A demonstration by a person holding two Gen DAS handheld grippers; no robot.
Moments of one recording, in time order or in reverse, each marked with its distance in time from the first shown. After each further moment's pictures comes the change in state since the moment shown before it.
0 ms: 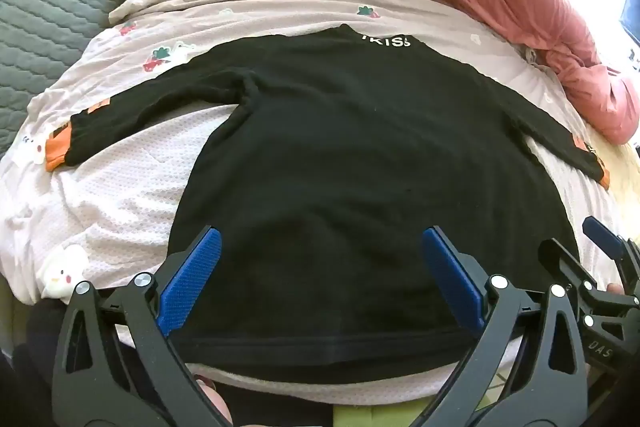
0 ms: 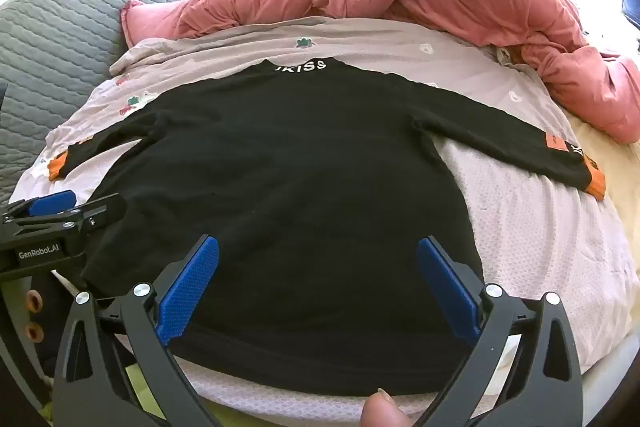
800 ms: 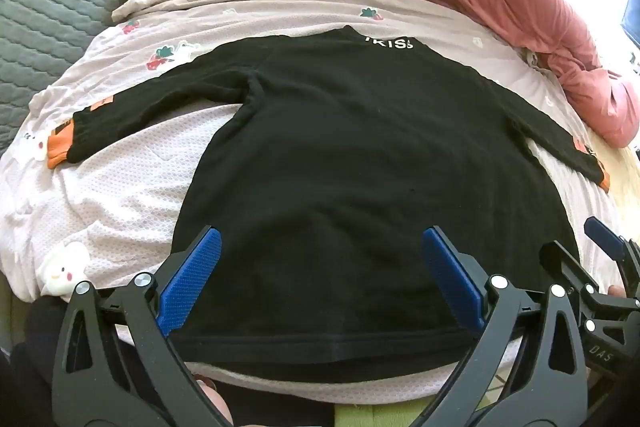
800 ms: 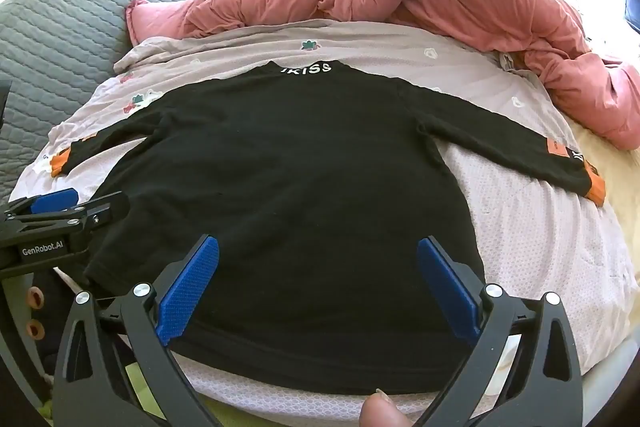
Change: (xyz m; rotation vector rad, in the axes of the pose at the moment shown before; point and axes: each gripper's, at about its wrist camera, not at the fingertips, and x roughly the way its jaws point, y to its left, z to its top) left arm -0.003 0.005 0.001 -0.008 0.000 0.003; right arm -0.004 0.007 0.000 -0.023 -0.011 -0.008
